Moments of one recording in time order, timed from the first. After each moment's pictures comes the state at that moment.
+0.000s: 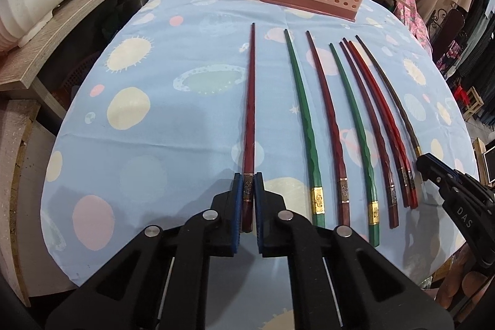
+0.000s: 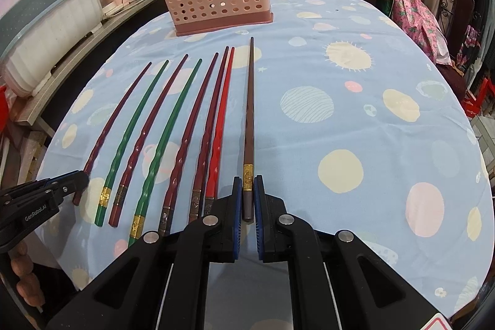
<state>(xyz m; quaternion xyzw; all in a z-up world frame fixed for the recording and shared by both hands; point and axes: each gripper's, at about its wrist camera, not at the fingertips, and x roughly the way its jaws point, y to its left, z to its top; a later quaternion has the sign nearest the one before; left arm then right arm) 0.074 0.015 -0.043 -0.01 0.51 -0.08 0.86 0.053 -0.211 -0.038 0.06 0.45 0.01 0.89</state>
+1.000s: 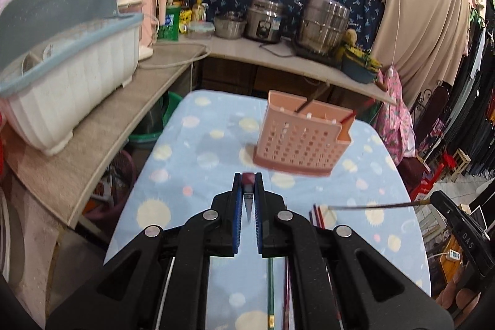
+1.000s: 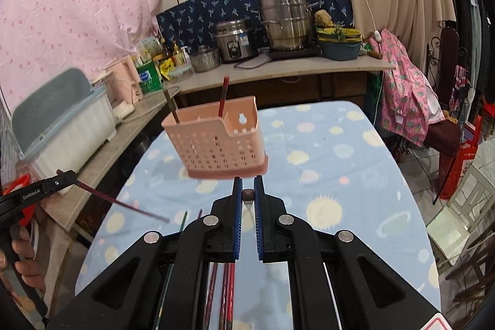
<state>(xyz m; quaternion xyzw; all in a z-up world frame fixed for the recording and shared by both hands) 0.149 0.030 0.137 -0.07 0.34 -0.08 0.94 0.104 -0.252 0.123 0.10 0.29 0.00 0.95</state>
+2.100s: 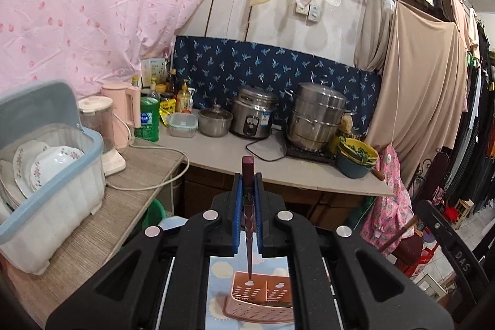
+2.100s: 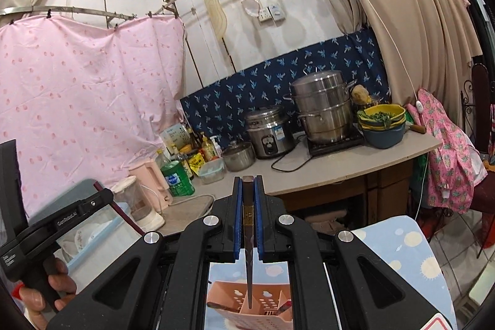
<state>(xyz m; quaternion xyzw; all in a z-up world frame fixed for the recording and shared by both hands) 0.300 -0.012 0.271 -0.09 0.19 -0.08 0.98 0.277 -0.249 0.251 0.16 0.14 0.05 0.98</state>
